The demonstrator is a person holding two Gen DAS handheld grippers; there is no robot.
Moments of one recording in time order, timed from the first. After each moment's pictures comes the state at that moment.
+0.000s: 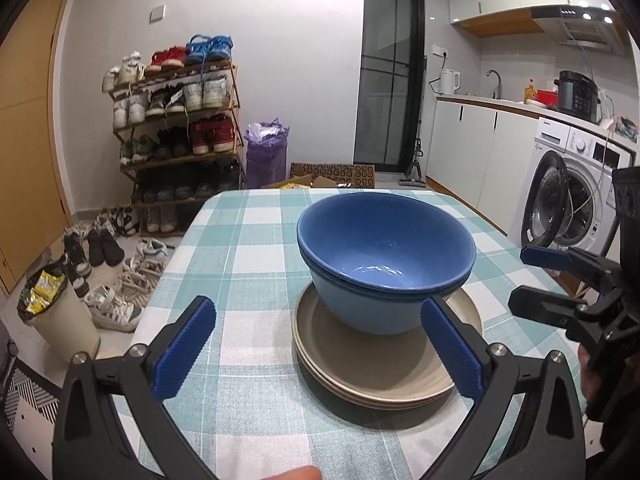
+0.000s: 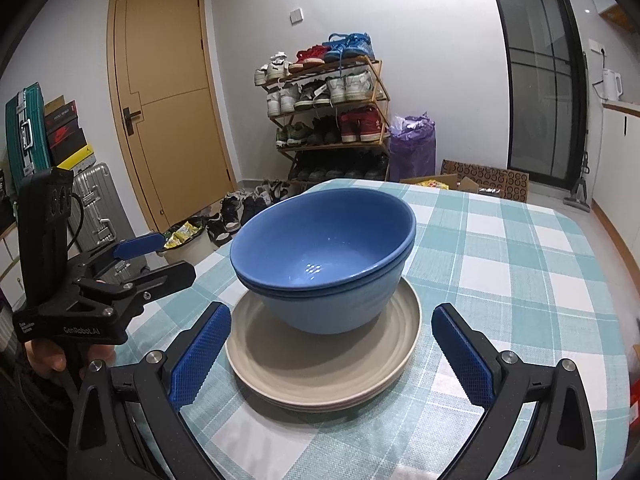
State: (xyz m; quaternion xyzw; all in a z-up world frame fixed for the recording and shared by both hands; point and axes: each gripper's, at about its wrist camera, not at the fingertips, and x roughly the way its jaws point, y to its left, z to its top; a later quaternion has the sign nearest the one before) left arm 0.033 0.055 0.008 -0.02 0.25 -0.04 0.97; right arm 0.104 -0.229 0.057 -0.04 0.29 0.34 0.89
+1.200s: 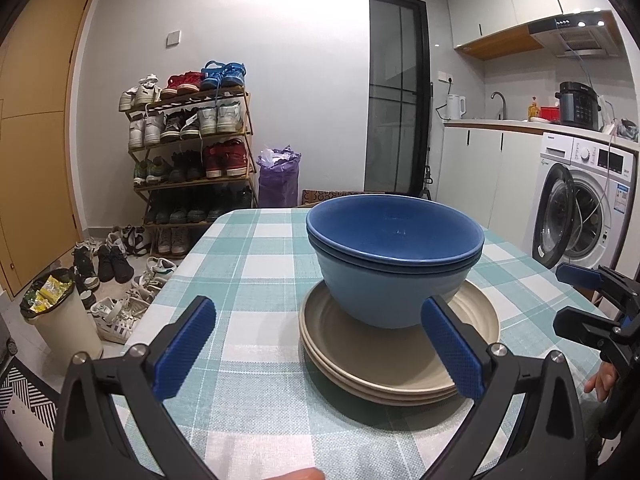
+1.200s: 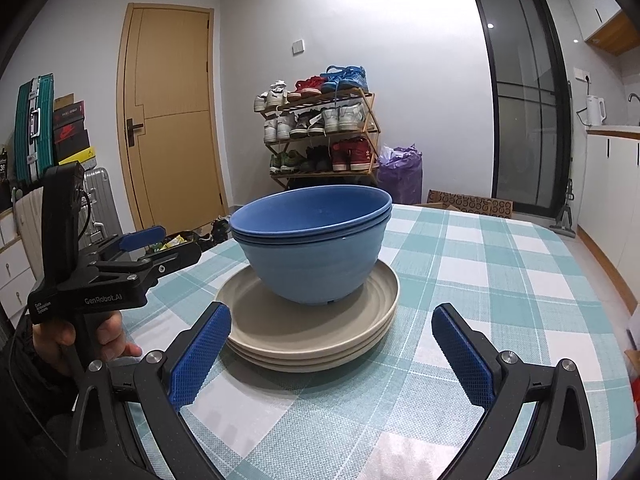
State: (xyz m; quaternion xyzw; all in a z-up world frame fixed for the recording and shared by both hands) left arm 0.014 0.052 -0.021 -0.03 0.19 -0.02 0.98; right arm 0.060 -0.264 0.024 -0.05 0.22 0.32 0.92
